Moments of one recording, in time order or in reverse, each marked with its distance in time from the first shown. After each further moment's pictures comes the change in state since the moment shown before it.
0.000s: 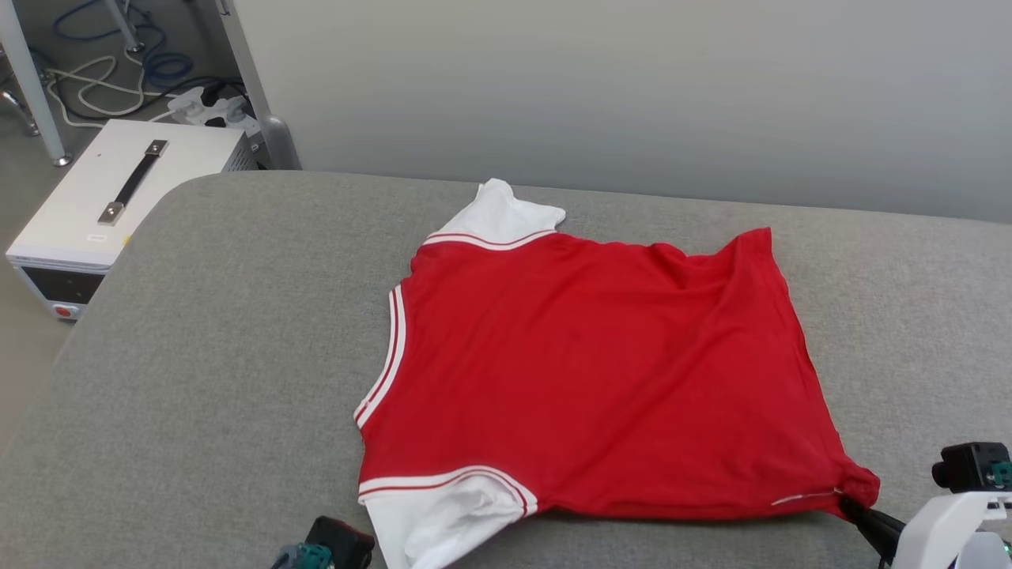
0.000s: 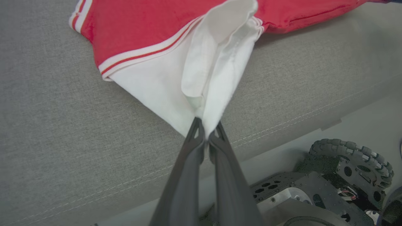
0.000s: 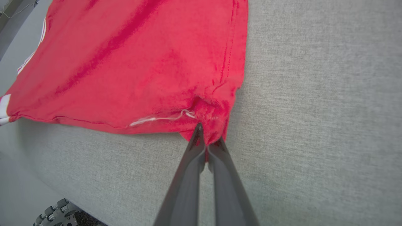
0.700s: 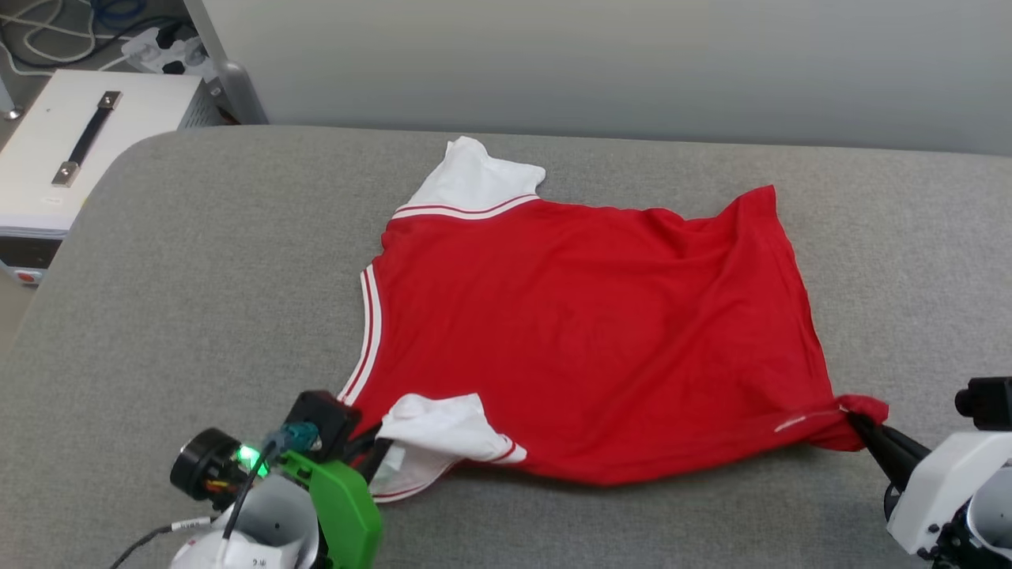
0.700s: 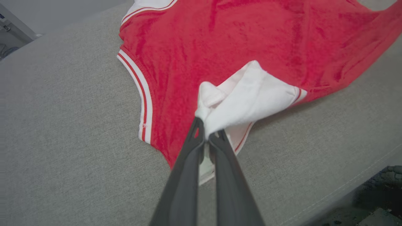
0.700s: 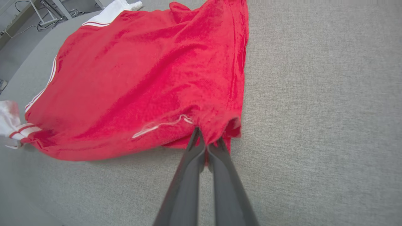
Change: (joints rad) left arm -0.226 0.024 0.021 0.008 0.115 0.006 -0.016; right arm 0.082 0.127 -0.307 -0.318 -0.227 0.000 0.146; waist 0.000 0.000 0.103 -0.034
